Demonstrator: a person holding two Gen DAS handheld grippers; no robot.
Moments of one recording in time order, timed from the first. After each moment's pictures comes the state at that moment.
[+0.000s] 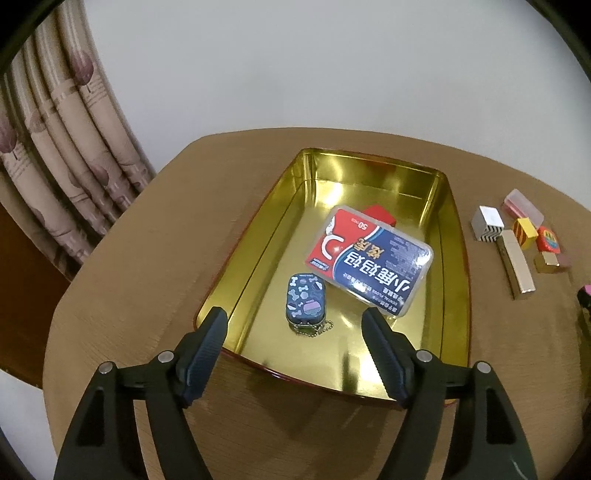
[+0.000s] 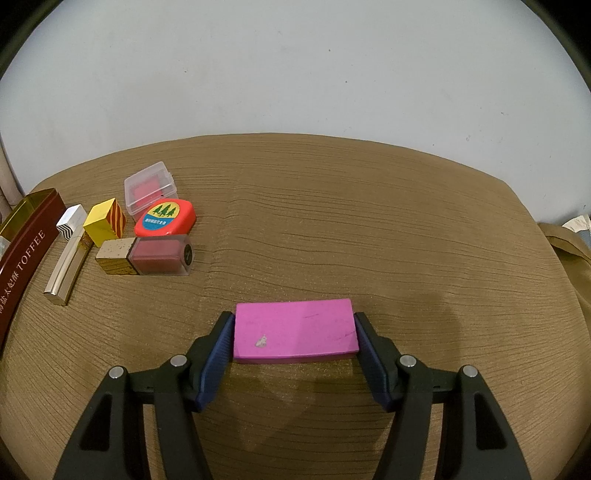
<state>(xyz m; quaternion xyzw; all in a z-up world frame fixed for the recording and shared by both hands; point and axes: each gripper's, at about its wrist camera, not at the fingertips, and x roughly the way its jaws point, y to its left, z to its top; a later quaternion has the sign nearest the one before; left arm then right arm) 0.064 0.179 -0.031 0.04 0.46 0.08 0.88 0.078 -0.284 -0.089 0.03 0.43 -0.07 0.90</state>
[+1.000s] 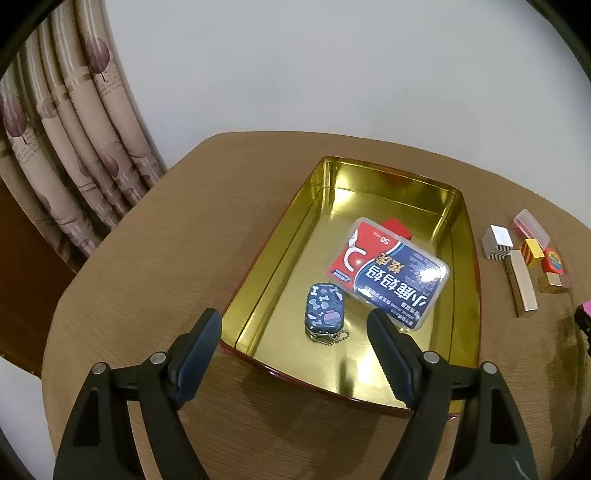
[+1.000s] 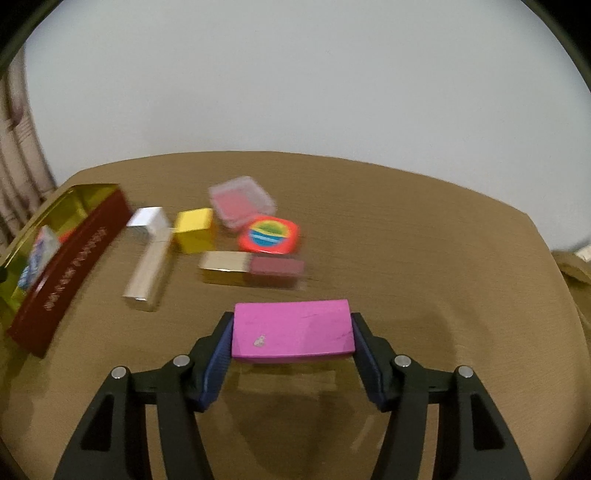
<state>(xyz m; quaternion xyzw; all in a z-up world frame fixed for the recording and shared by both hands) 0.072 0.191 -0.026 0.02 0.45 0.11 0.88 0.072 -0.204 -0.050 0.01 0.41 0.00 0.91</state>
